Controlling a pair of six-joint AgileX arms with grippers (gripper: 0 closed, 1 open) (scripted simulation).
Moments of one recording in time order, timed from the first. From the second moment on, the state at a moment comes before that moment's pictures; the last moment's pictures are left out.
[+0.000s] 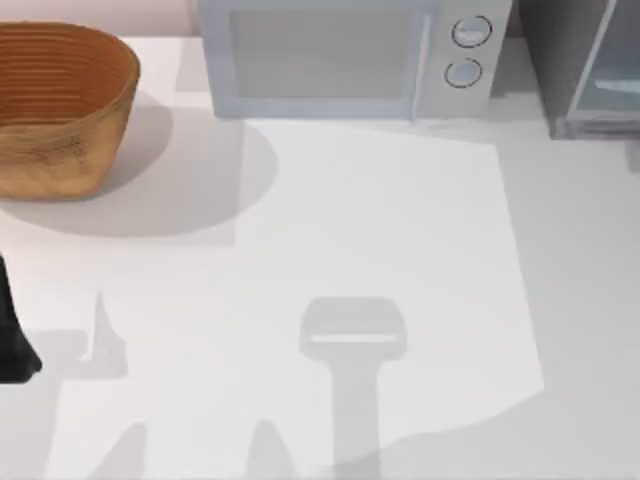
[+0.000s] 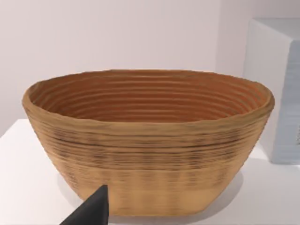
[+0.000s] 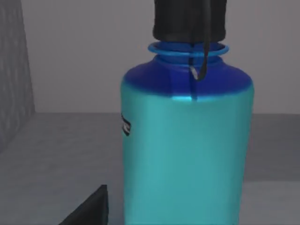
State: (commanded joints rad) left arm 0.00 0.00 0.00 0.00 0.00 0.00; right arm -0.29 2.17 0.92 1.27 -0.25 0.01
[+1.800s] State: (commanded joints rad) left arm 0.00 0.00 0.00 0.00 0.00 0.00; right arm -0.22 2.36 1.32 1.04 -0.18 0.01
